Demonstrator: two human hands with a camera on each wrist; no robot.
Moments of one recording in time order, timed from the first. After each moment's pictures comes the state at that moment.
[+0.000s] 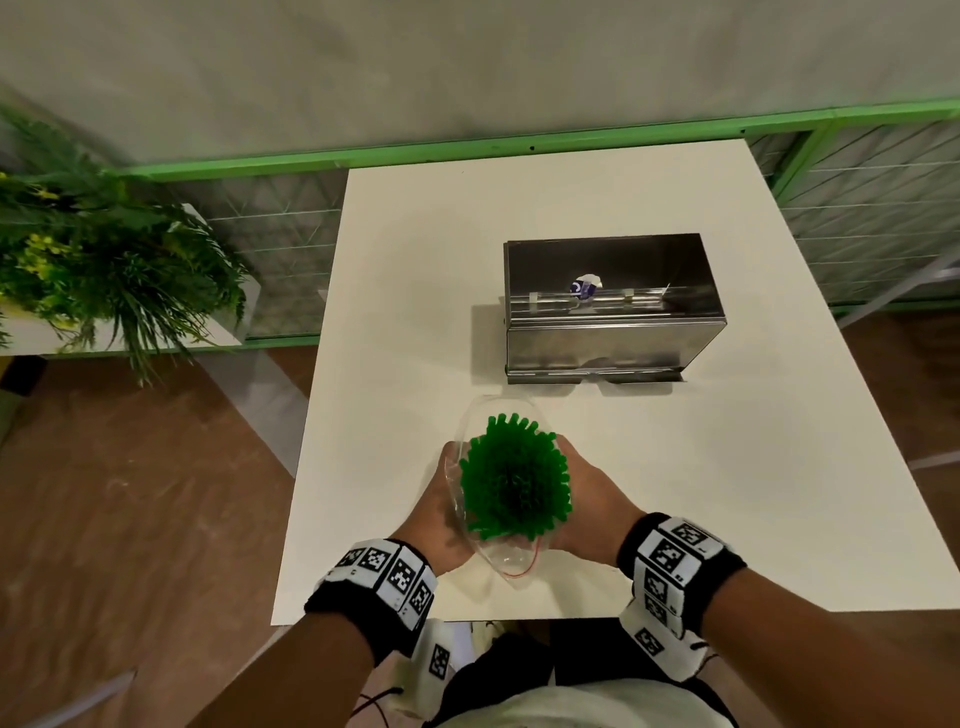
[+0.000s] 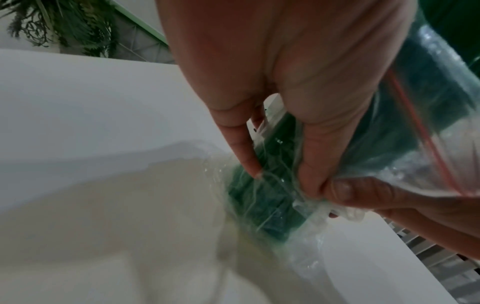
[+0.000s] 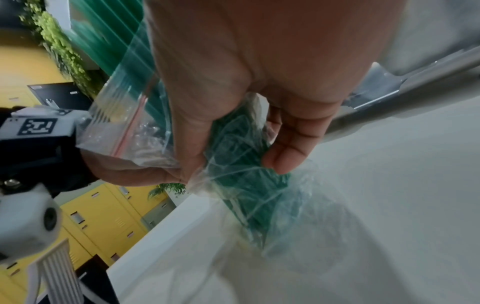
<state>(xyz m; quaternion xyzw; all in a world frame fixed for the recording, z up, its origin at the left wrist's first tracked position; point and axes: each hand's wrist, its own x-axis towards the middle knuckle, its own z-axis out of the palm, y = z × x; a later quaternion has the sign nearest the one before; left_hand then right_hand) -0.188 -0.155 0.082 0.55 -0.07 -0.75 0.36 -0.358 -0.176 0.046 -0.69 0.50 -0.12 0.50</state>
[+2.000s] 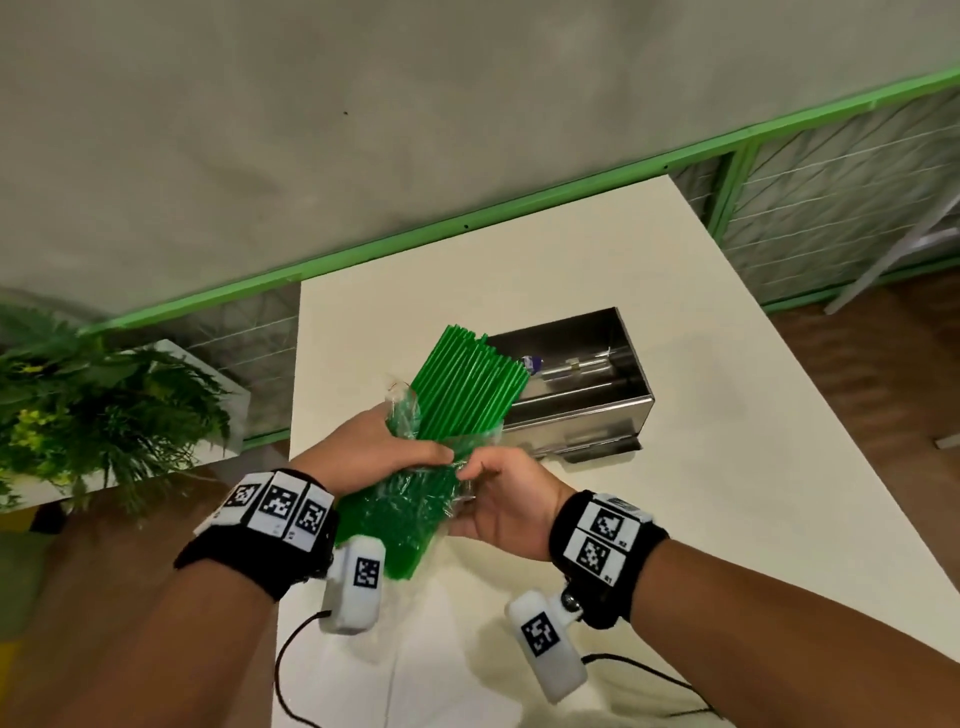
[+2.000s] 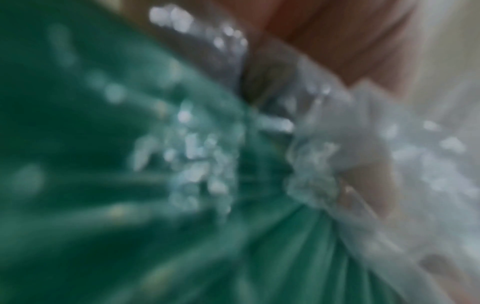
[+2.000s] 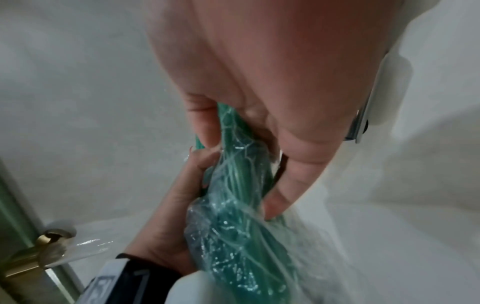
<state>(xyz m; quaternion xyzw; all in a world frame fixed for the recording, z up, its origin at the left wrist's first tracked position) -0.172 -0.337 0.155 0.66 -0.58 -0.48 0.01 -0.347 -0.285 0.093 -0.13 0.30 -0.28 0.90</state>
